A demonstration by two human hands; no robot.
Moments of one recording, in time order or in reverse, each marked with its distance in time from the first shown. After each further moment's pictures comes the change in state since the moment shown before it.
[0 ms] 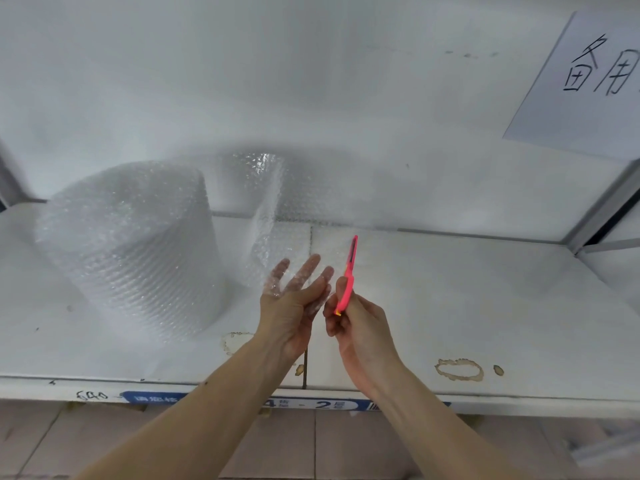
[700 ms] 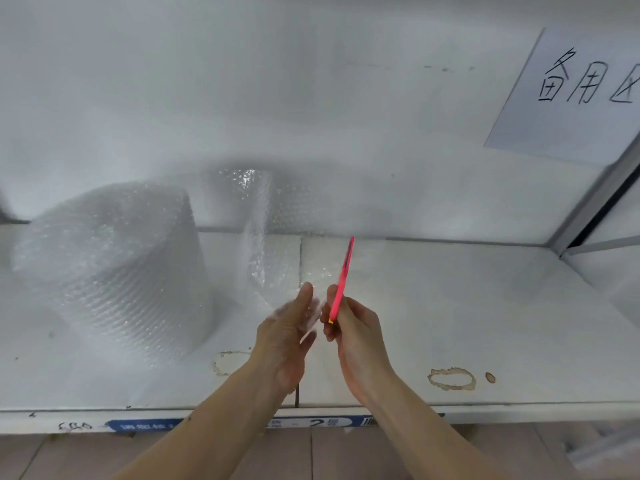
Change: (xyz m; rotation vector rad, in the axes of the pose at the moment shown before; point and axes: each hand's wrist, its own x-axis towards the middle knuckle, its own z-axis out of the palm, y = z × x) left_hand -0.005 -0.005 -0.003 0.277 0.156 -0.216; right_hand 0.003 -0.004 -0.002 -0.225 0.053 -0.066
